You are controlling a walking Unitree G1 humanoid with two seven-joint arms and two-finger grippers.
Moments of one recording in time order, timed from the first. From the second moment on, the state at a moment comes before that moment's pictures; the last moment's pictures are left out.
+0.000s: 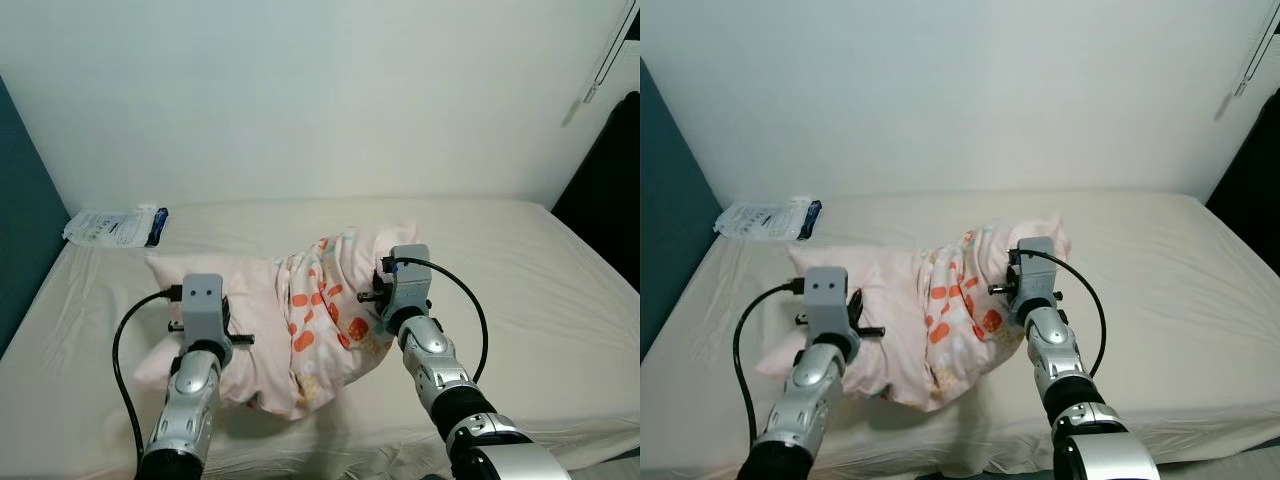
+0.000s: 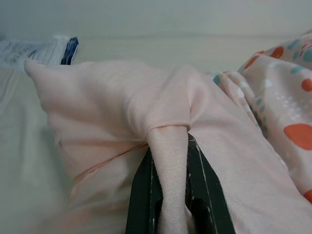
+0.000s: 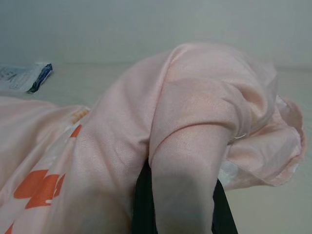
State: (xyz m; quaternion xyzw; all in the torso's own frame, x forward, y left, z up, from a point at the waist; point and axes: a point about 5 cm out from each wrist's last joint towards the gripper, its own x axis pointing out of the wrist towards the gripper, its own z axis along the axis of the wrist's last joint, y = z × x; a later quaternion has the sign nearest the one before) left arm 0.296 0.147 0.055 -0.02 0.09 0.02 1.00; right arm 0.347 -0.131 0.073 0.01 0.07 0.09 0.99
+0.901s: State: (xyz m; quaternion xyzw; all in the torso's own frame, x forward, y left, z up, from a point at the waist) left arm 0.279 0.150 0.045 -0.02 0.10 0.03 0.99; right arm 0.331 -0.132 0.057 0.00 0.08 0.08 0.99
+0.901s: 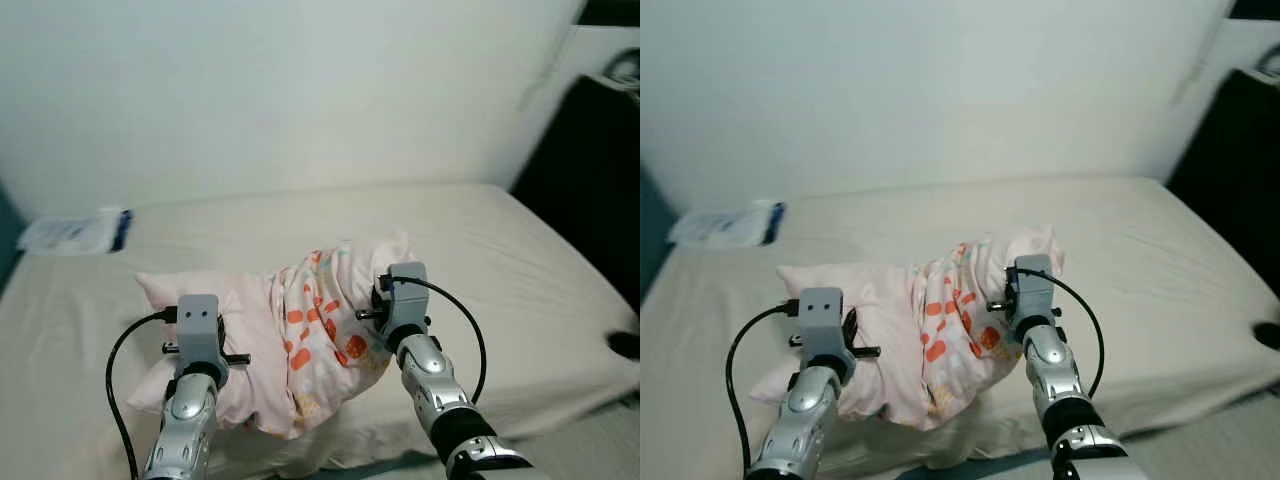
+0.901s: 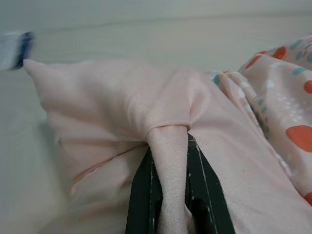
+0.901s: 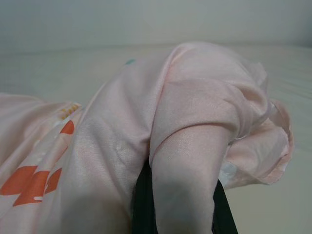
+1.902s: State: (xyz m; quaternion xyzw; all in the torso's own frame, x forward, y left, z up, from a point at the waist) left arm 0.278 0.142 0.050 -0.01 0.09 0.02 1.00; right arm 0.334 -0.139 0.063 -0.01 0.07 0.08 0.99
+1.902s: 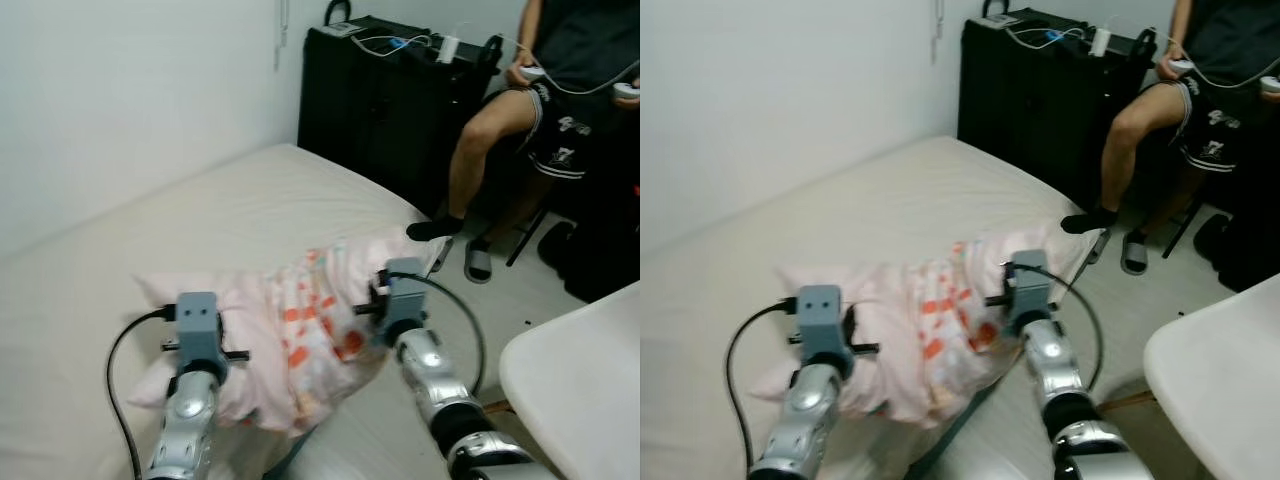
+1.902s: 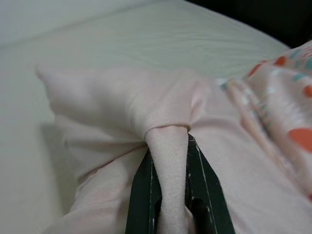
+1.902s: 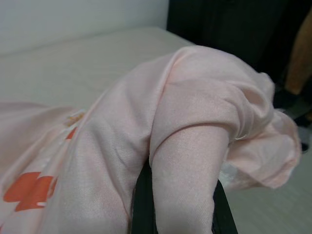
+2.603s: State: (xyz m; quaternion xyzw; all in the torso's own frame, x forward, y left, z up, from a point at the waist) left arm 0.280 0.150 0.050 -0.01 0.09 0.03 1.00; right arm 0.333 -0.130 0.061 0.01 0.08 0.08 0.99
